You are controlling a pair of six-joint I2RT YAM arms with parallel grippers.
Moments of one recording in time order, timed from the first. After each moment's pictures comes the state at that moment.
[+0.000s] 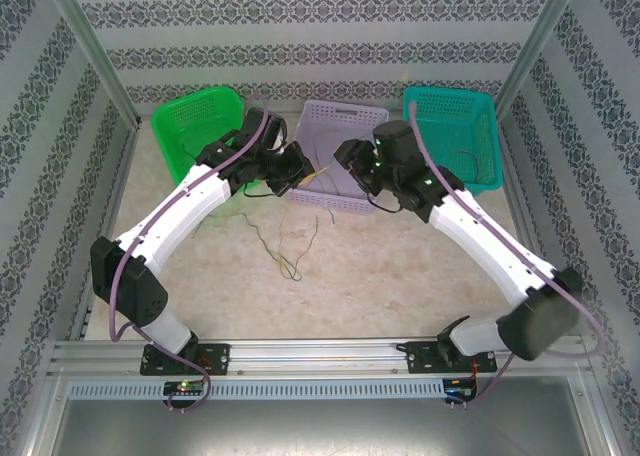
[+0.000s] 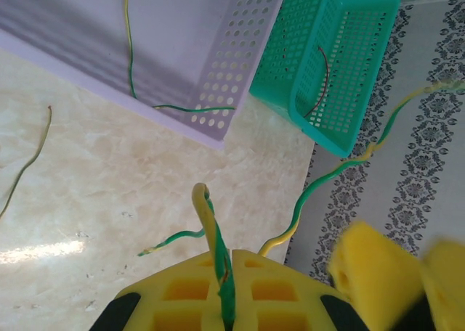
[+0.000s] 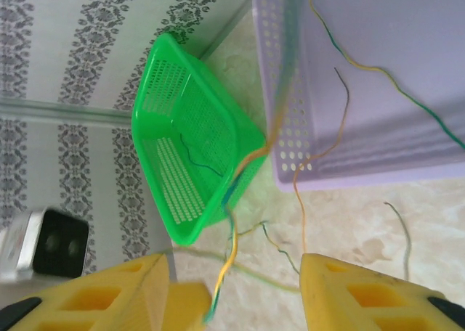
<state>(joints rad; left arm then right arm) -0.50 1.62 1.59 -0.74 0.37 -1.10 0.54 1.42 1.33 -0.48 -0.10 1.21</state>
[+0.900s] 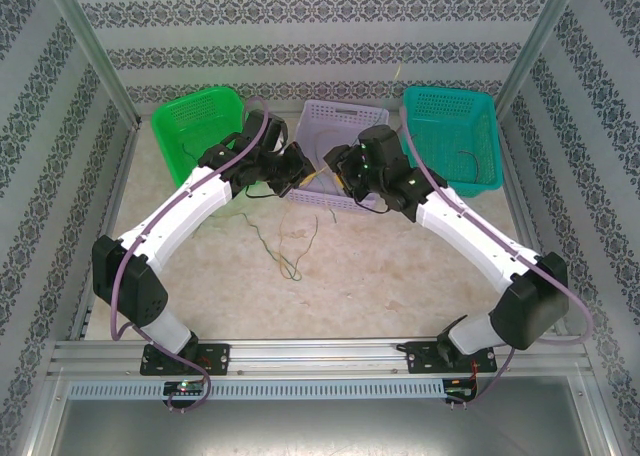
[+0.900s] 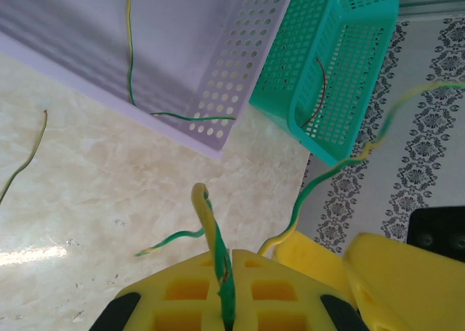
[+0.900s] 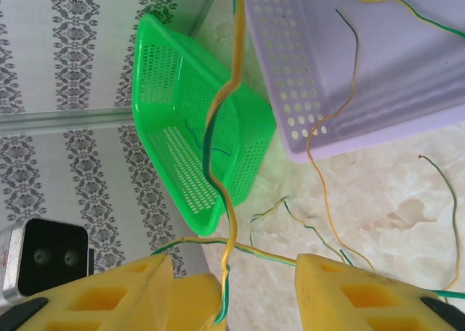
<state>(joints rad) -0.50 1.62 1.55 -0.69 0.35 -1.15 0.59 1.46 1.30 -0.43 -0.13 1.39</state>
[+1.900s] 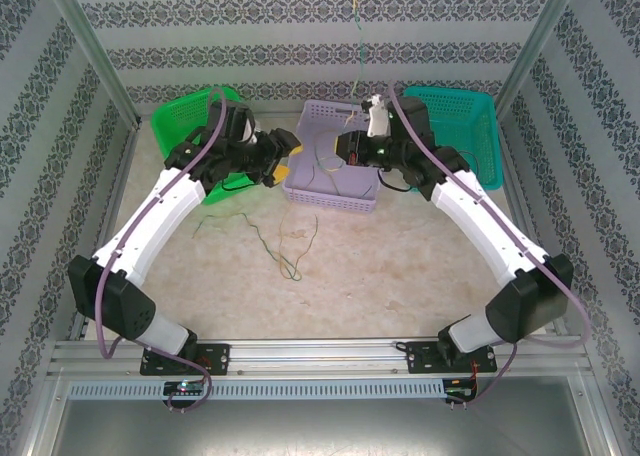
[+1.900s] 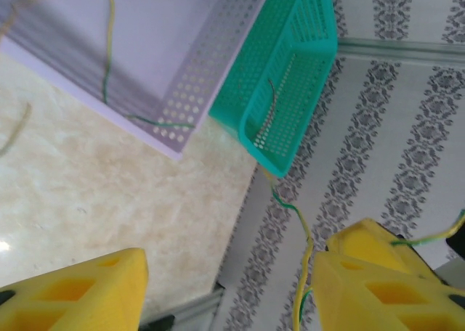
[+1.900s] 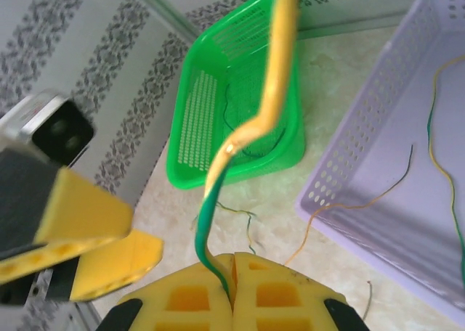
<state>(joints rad) -0.38 1.52 1.53 -0.68 0.49 -1.27 0.43 1.47 1.43 -0.45 -0.47 0.51</state>
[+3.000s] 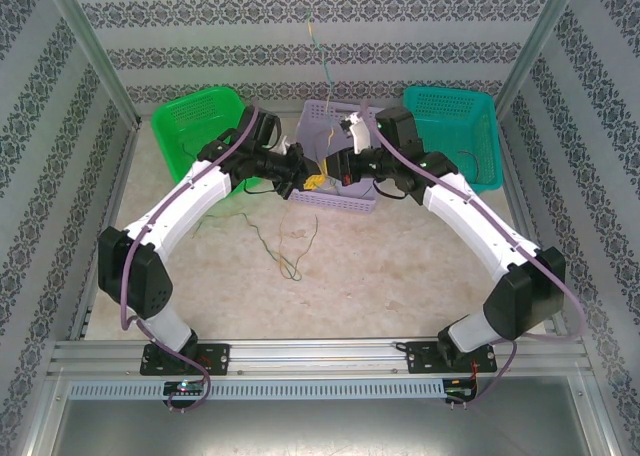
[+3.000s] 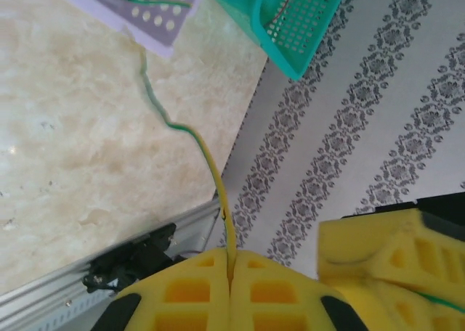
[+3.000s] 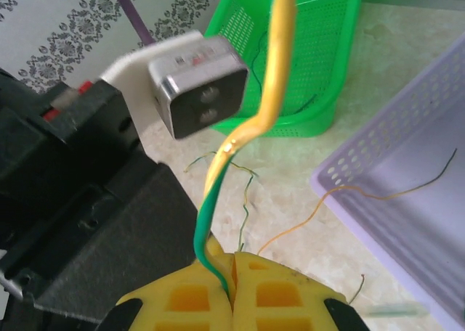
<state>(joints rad) -0.44 1.67 1.55 -0.65 0.73 -1.24 0.47 1.50 1.38 -0.46 -0.58 0.26</state>
